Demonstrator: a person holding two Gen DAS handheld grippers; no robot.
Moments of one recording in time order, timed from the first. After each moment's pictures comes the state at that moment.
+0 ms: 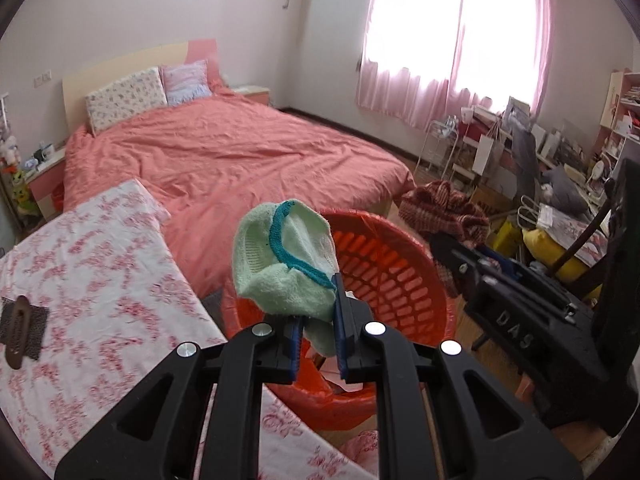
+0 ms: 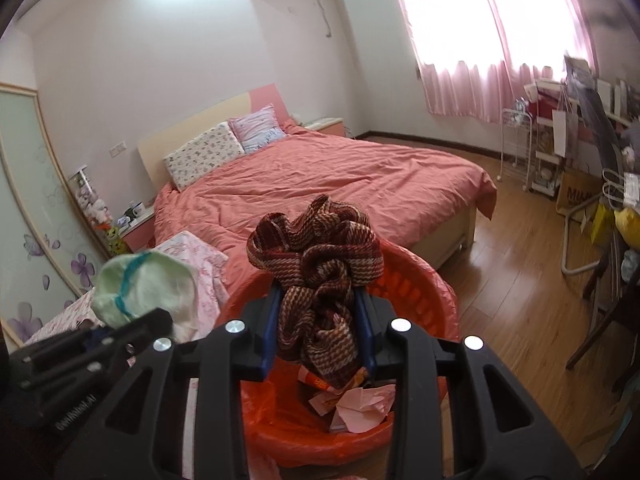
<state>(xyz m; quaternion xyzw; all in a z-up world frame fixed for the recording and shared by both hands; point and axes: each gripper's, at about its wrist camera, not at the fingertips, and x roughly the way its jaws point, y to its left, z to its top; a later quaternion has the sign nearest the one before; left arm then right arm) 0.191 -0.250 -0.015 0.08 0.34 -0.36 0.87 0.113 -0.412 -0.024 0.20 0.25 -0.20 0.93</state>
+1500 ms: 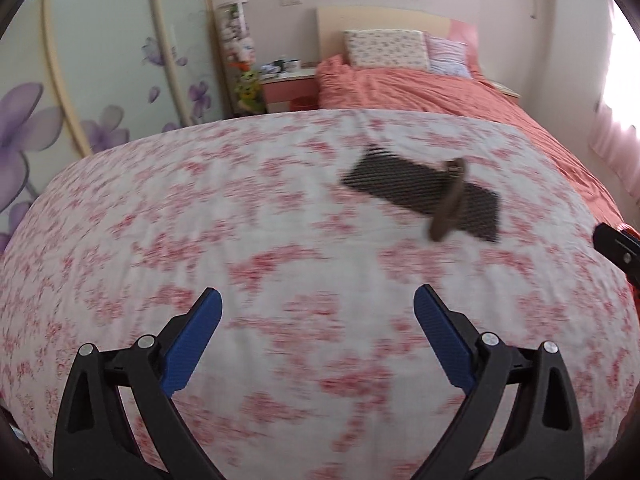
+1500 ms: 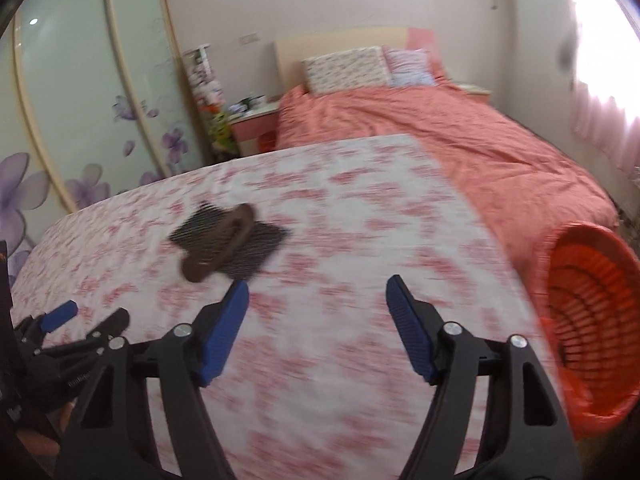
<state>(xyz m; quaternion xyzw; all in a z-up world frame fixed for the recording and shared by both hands) 0.226 0.107 -0.059 0.01 0.39 0.06 0.92 0.262 -0.108 -0.055 0.08 0.36 0.03 0.93</state>
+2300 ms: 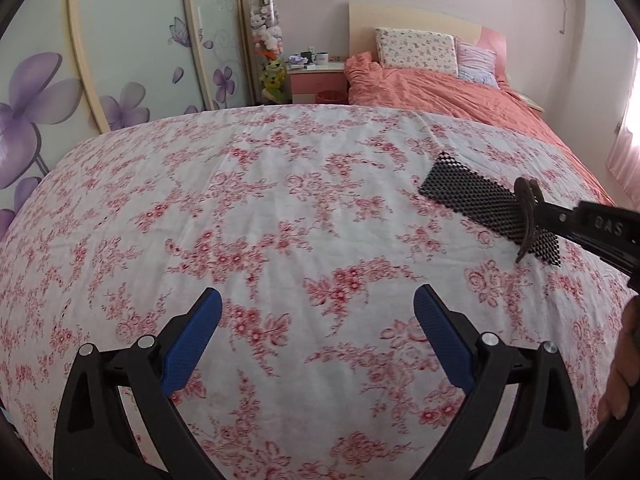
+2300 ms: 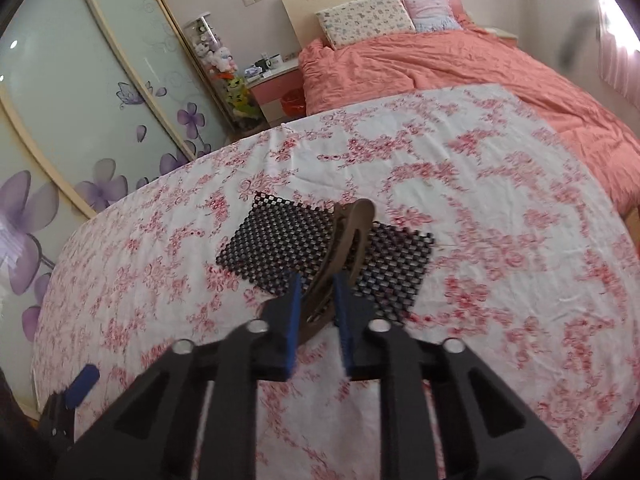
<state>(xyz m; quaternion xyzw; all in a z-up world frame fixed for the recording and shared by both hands) 0.241 0.158 -0.067 -0.02 0.40 0.08 0.91 0.350 -0.031 -0.078 0.13 0.43 0.06 0.89</state>
